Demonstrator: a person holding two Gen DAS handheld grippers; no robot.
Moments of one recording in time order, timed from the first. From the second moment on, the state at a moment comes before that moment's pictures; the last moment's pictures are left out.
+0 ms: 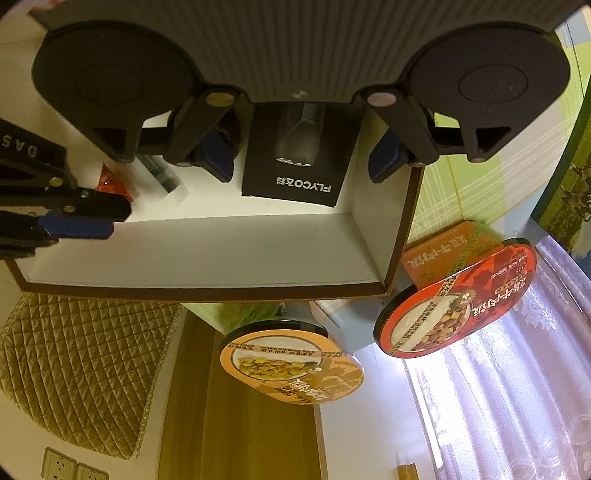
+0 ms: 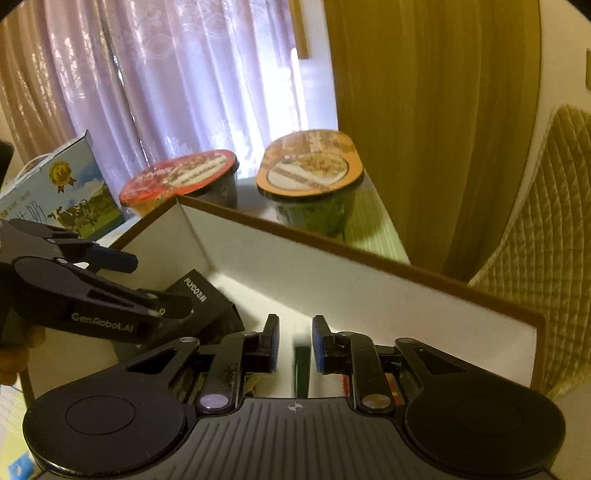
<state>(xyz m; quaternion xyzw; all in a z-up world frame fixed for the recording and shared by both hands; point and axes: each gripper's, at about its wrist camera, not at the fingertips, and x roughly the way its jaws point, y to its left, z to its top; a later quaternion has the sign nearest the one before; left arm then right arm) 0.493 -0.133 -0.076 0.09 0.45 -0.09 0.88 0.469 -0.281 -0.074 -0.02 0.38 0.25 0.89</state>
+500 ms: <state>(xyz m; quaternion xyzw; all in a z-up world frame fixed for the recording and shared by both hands) 0.467 -0.126 -0.053 0.07 0.45 -0.08 0.89 0.429 -0.300 -0.051 -0.04 0.38 0.24 0.89</state>
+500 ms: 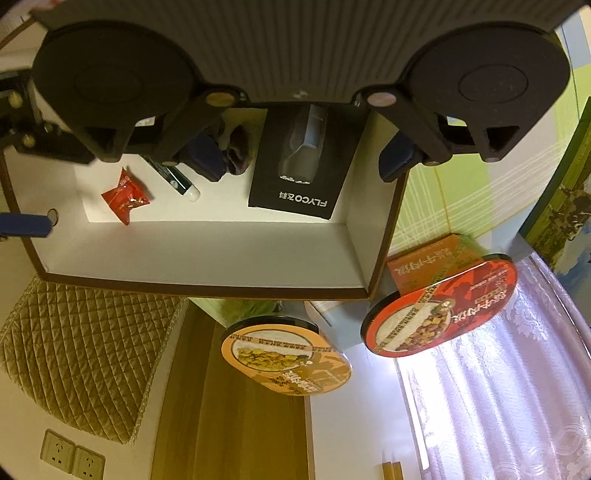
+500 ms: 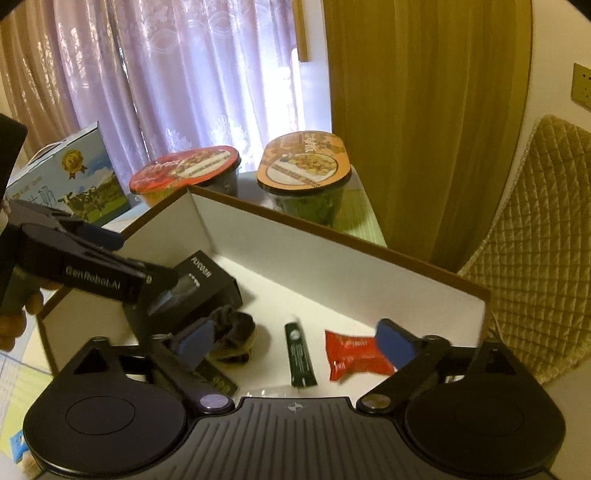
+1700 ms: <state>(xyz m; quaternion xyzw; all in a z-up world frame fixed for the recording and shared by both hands) 0.301 -0.117 0.028 0.05 0.40 -0.06 0.91 0.294 -0.323 0.003 -0.03 0.36 0.23 0.90</state>
